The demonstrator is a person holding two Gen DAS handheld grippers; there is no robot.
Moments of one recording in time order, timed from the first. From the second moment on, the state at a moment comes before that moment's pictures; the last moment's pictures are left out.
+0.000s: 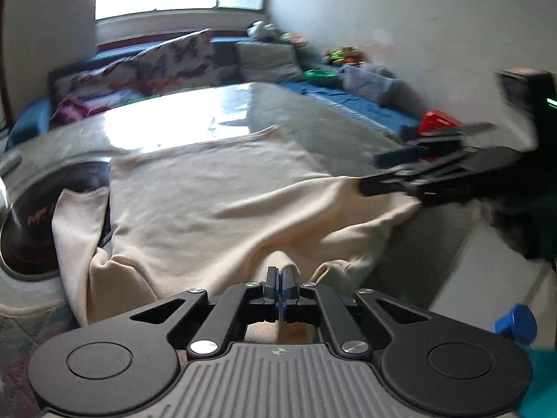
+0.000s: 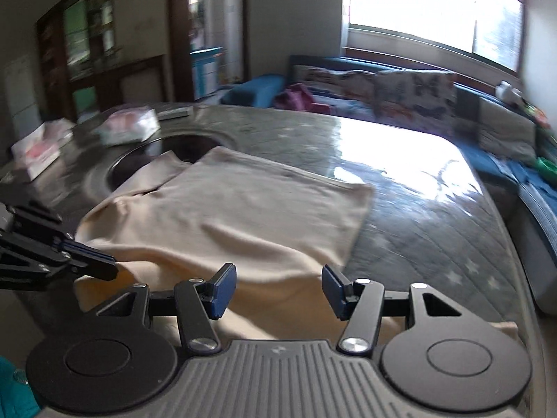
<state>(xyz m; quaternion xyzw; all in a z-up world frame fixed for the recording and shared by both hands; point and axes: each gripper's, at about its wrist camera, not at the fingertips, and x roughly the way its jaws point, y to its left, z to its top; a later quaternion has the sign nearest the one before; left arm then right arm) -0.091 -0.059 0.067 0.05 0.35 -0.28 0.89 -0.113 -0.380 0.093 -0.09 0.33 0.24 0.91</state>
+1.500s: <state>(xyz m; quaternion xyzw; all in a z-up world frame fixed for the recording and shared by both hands) 0.077 0.010 0.020 0.02 0.37 -0.05 0.93 0.017 -0.360 0.067 -0.10 0.38 0.25 0.89</state>
